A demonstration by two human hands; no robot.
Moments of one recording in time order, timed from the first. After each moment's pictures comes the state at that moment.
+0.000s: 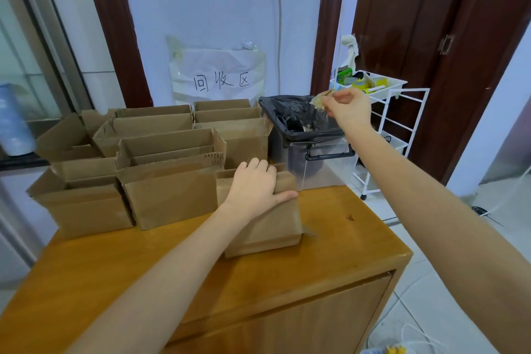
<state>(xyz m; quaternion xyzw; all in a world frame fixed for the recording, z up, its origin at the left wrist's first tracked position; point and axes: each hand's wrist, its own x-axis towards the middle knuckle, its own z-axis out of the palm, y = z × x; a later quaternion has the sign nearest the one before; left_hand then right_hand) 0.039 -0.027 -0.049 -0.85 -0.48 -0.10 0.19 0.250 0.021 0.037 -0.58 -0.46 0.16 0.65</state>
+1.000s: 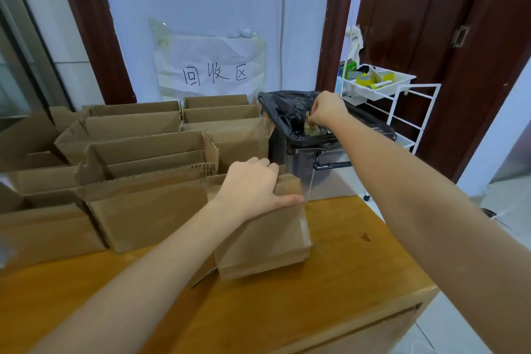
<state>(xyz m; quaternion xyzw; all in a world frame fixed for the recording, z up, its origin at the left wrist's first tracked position) 0.043 0.020 -0.038 -0.87 -0.44 -0.12 0.20 0.257 0.161 0.016 -0.76 -0.61 -0.01 0.23</state>
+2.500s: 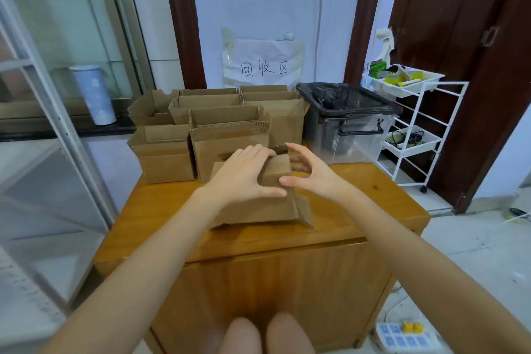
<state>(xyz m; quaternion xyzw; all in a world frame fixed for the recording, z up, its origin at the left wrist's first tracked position) -0.078 -0.134 -0.039 -0.87 -0.45 -0.18 0.04 0.123 -0.124 -0.067 -0.45 -0.72 0.38 0.36</state>
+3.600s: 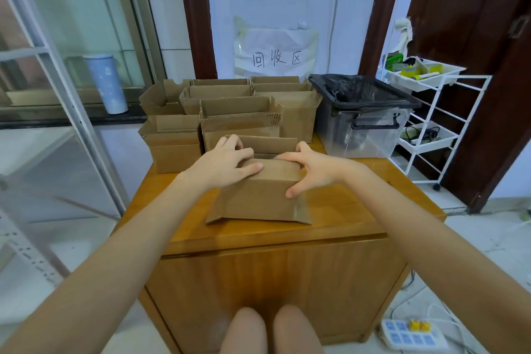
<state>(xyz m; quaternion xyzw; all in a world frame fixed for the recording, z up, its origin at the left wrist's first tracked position) -0.127 -0.115 -0.044 -0.83 -0.54 -0.10 -0.01 0.108 -0.101 -0.043 -0.48 -0.85 0.21 0.04</state>
